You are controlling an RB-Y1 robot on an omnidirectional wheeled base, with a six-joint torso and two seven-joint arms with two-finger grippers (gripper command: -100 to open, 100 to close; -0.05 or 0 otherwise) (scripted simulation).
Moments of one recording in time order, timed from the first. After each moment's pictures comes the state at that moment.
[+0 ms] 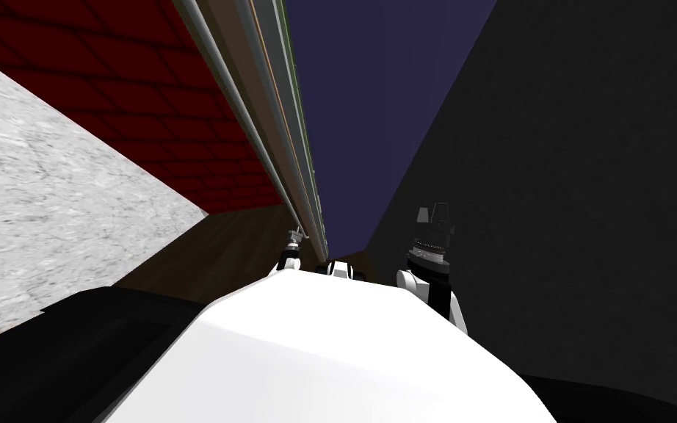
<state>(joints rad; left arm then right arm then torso) 0.24 0.17 0.04 -1.33 0.38 -0.53 0.44 0.51 -0.04 -0.04 -2.36 0.04 -0.47 0.11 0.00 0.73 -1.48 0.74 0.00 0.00</state>
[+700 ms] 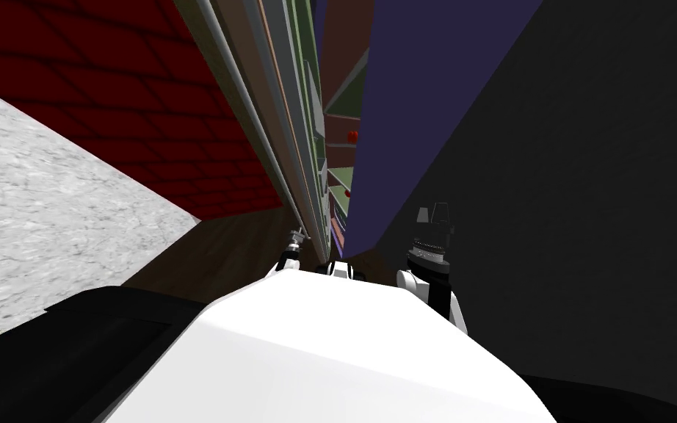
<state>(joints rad) 0.26 0.23 -0.04 -1.36 0.37 -0.53 0.50 0.51 -0.04 -0.04 -2.36 0.04 -0.47 0.11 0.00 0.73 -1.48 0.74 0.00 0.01</state>
